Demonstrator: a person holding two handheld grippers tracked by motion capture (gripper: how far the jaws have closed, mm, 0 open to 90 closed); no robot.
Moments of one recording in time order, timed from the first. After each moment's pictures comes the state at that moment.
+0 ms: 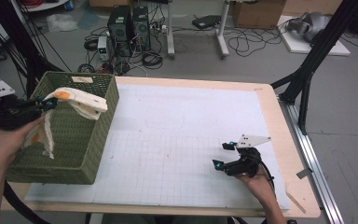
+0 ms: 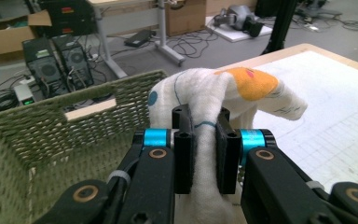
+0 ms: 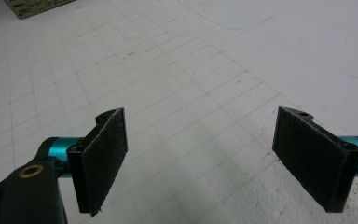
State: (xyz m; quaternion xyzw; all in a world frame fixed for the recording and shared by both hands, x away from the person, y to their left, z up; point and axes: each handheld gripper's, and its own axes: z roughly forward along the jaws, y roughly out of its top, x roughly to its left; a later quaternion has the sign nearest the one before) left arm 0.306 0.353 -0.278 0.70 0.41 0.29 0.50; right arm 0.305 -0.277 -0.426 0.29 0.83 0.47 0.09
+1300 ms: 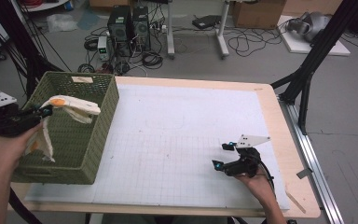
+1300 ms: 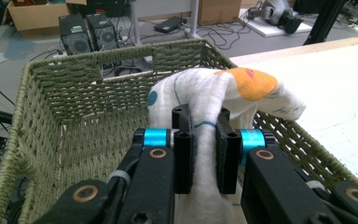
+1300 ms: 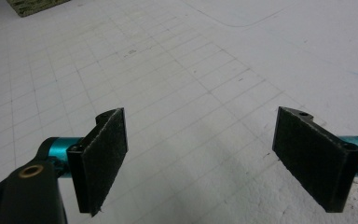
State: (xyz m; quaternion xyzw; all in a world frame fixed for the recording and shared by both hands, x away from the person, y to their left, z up) left arm 0.311 0.369 -0.317 0.68 0.47 0.30 0.47; right arm 0.305 -0.276 -0.427 0.29 0.83 0.47 0.09
